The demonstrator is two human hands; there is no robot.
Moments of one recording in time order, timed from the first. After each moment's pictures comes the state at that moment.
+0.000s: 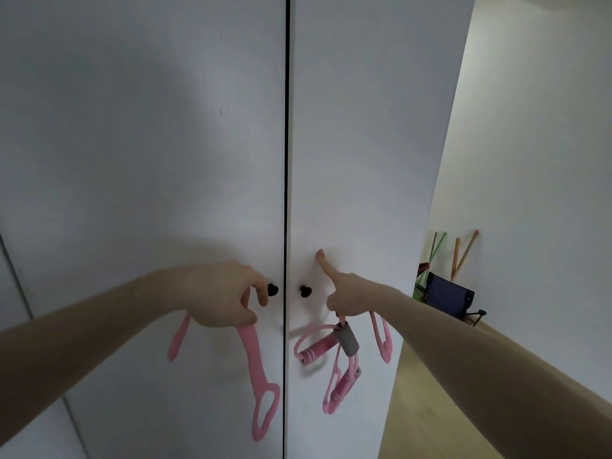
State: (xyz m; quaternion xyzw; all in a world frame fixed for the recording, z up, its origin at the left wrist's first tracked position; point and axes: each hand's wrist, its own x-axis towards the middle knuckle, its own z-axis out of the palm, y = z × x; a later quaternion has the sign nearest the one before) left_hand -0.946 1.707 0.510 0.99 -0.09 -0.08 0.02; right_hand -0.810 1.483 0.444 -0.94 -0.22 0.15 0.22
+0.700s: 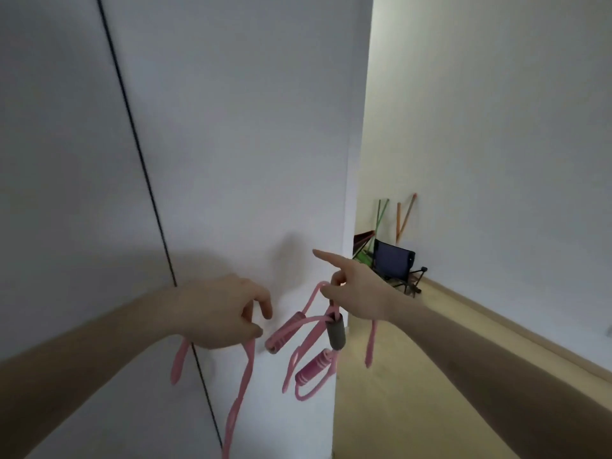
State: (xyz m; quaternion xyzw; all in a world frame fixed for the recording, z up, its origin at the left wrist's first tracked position) left_hand -0.865 1.573 0.476 0.98 -0.17 -0.12 0.03; right_hand -0.793 1.324 0.413 -0.89 -0.18 0.02 0.42
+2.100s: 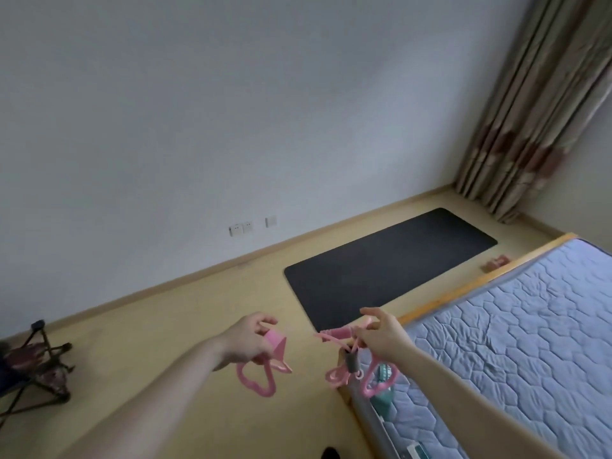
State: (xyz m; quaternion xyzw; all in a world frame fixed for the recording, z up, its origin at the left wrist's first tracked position) left_hand -0.503 0.722 0.205 0.65 -0.51 -0.55 0.14; right_hand -0.800 0.679 0.176 -0.55 0.65 -0.18 0.49
